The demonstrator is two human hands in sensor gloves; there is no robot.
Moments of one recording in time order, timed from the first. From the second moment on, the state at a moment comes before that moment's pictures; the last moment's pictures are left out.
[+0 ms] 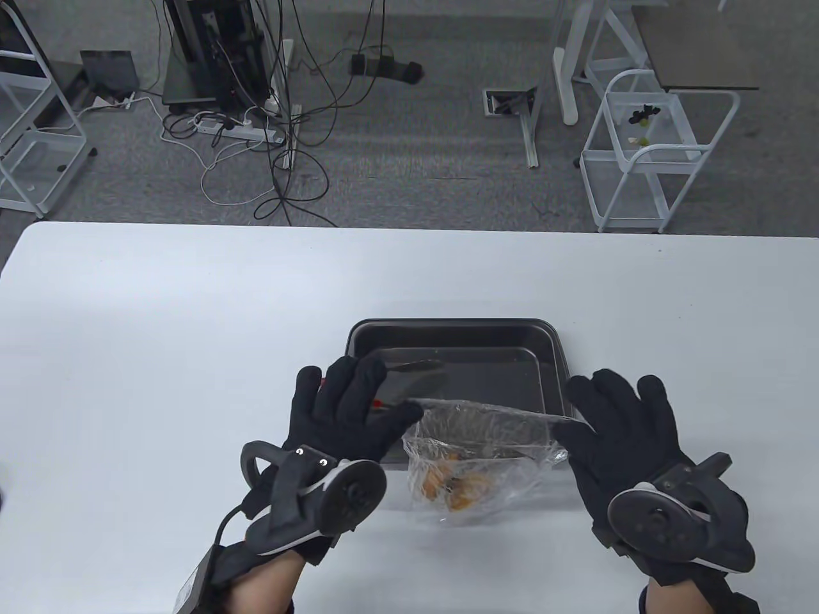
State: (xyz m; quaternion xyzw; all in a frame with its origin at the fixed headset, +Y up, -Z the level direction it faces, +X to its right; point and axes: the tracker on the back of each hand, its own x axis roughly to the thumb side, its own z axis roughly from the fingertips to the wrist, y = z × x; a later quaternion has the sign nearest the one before) left_hand -0.126 -0.563 -0.174 0.14 -0.20 0.13 0.96; right_hand 0.187 -0.550 -0.161 0.26 -0.18 0.94 0.08
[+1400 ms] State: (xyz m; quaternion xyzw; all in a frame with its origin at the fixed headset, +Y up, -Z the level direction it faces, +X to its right) left_hand -0.138 -0.738 -0.196 -0.02 -0.21 0.59 0.78; right_hand 0.202 -0.678 -0.197 0.29 0.07 0.80 0.52
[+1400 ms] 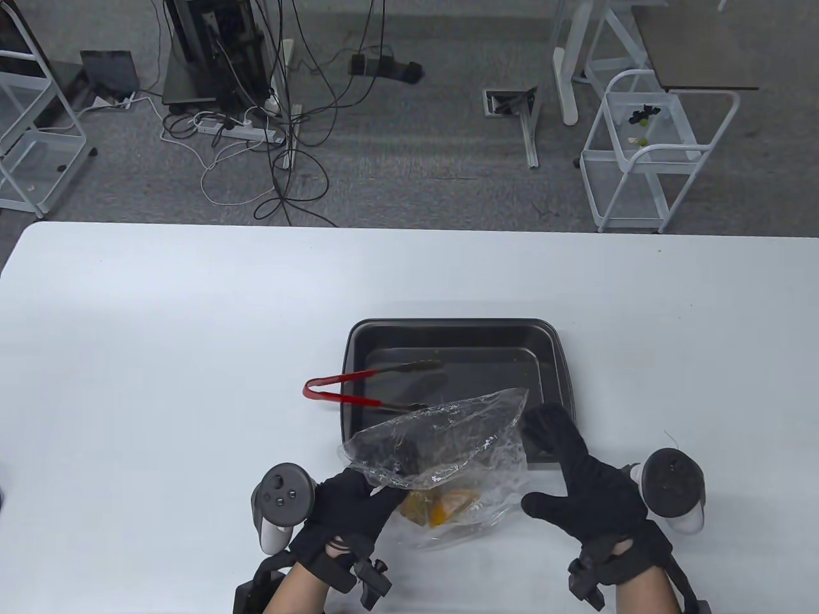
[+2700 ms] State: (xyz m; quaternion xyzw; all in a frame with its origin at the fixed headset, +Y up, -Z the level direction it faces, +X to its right) left_hand -0.086 -0.720 -0.162 0.01 -0.27 0.43 0.86; right_hand 0.111 -0.693 -0.156 0.24 -0.03 0.83 0.50
